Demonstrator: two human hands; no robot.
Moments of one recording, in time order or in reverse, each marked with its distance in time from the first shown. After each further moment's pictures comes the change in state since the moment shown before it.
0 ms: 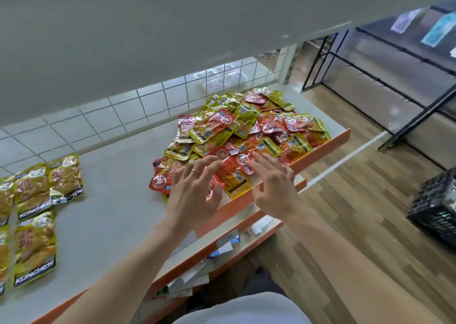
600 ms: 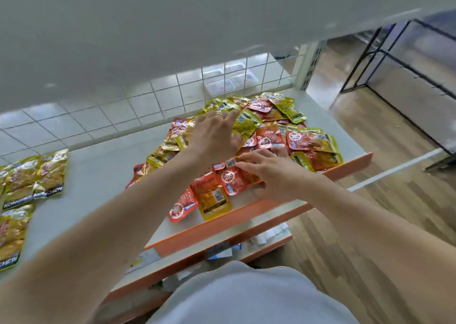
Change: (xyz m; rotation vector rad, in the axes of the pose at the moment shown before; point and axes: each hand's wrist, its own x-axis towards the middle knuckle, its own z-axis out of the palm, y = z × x) left_hand 0.180 0.051 0.015 0.281 -0.199 -0.172; right_hand 0.111 0.081 -0.049 -0.462 -0.446 -0.569
